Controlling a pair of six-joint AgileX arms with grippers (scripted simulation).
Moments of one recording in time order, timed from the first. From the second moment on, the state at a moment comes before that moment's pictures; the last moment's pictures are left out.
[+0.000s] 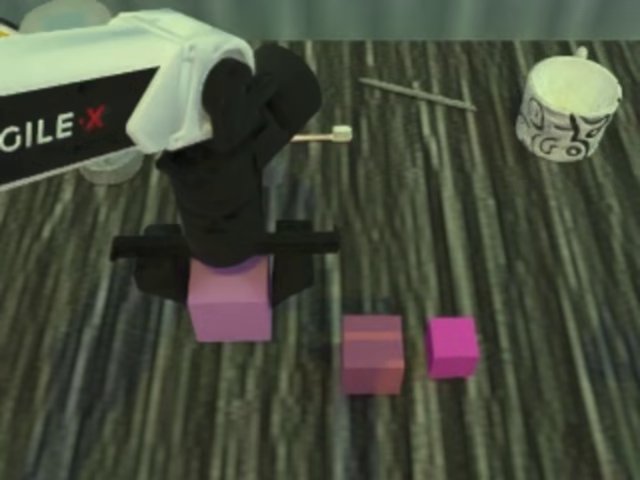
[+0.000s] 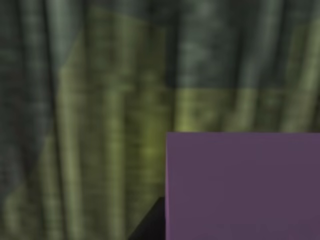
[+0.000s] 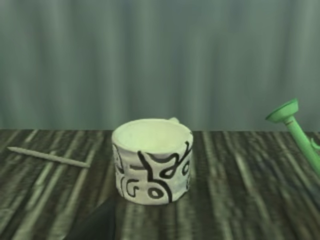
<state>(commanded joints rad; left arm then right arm) -0.62 1.87 1.41 -1.10 -0.01 -0.62 0.01 0.00 0.00 0.00 0.00 0.00</state>
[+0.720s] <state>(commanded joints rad) -0.62 1.95 1.23 -0.84 -0.01 -0.62 0.01 0.00 0.00 0.00 0.00 0.00</state>
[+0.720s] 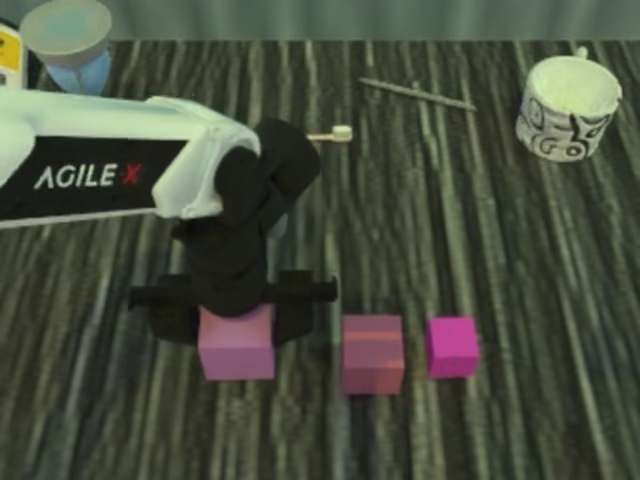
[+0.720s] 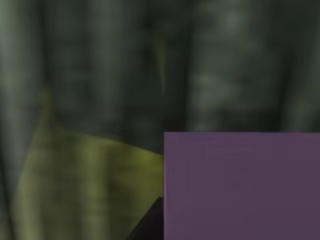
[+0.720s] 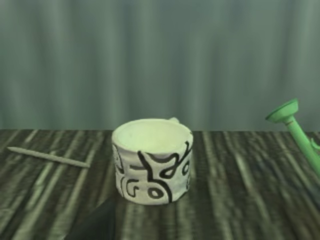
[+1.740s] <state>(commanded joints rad) -0.62 1.95 1.23 -0.84 -0.01 -0.62 0.01 0.00 0.00 0.00 0.00 0.00</state>
